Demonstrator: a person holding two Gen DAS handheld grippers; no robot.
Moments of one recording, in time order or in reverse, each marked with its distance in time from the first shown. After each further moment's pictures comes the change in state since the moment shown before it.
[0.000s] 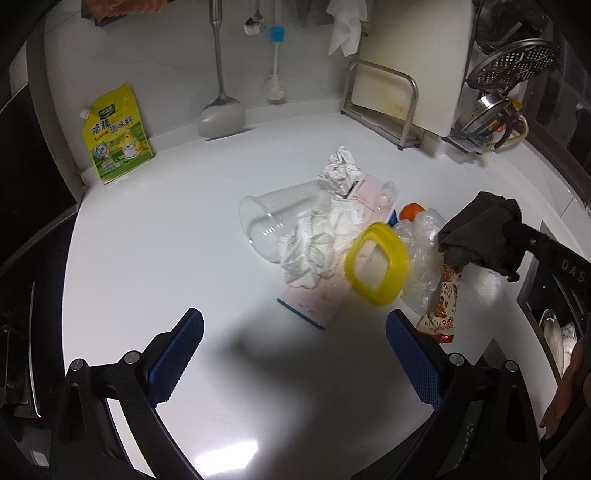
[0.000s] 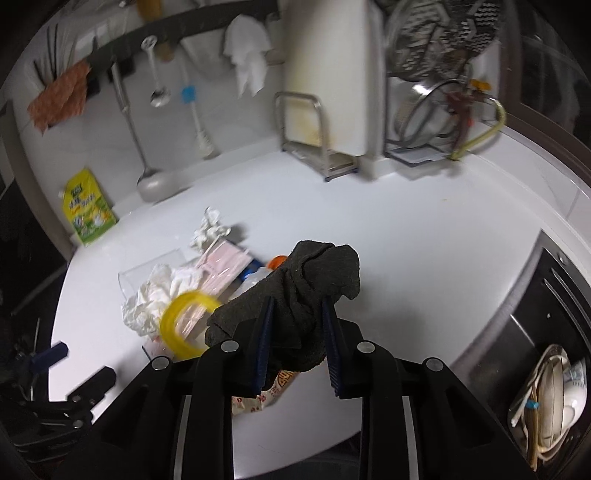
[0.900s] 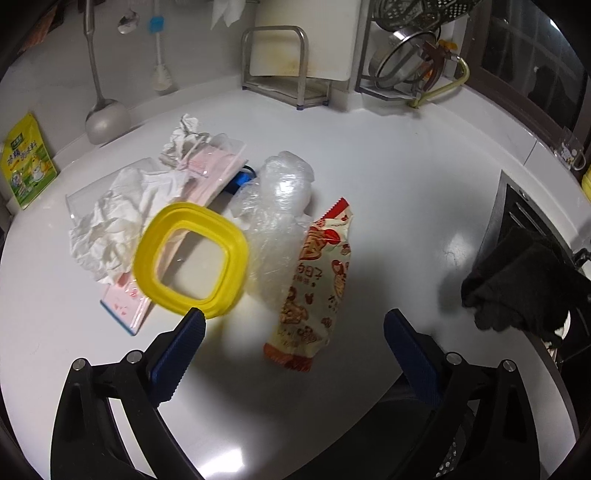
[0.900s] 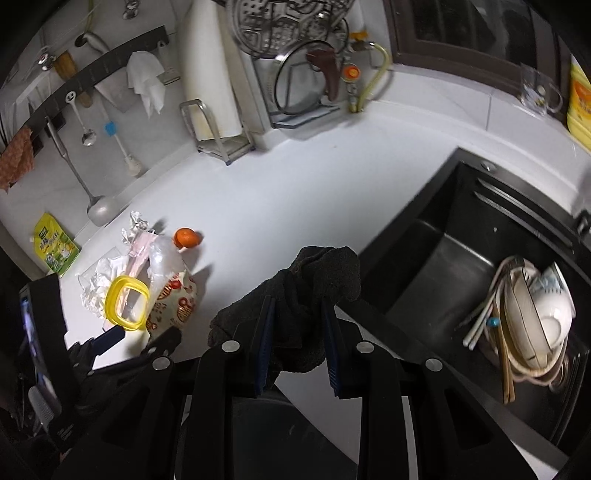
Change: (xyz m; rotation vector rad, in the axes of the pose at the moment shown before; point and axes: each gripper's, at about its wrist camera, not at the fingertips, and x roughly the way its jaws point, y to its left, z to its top) left arm 0.058 -0.132 -0.022 0.152 0.032 -0.135; right arm -0.054 -0.109 -0.073 0.250 0.040 -0.096
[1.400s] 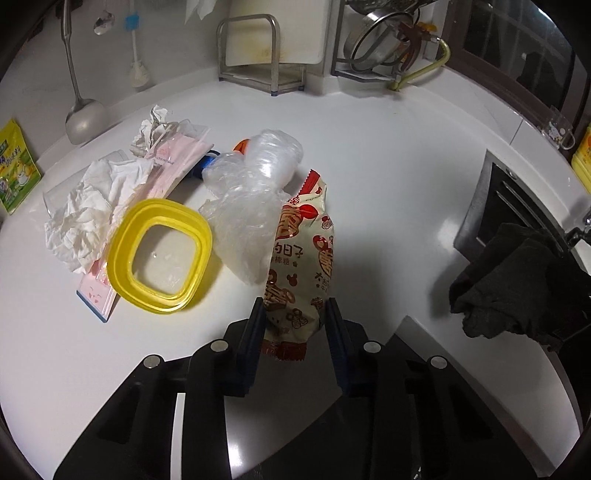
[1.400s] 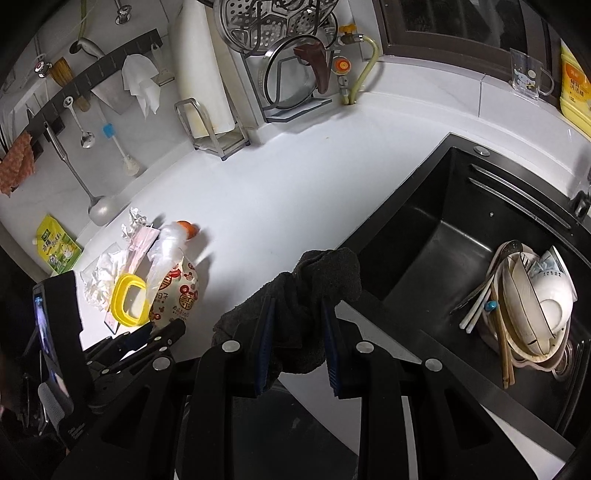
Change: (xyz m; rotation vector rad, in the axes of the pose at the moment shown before) left arm -0.001 -0.018 -0.011 0.044 0.035 -0.038; right arm -0.007 -0.011 -0.012 0.025 0.013 0.017
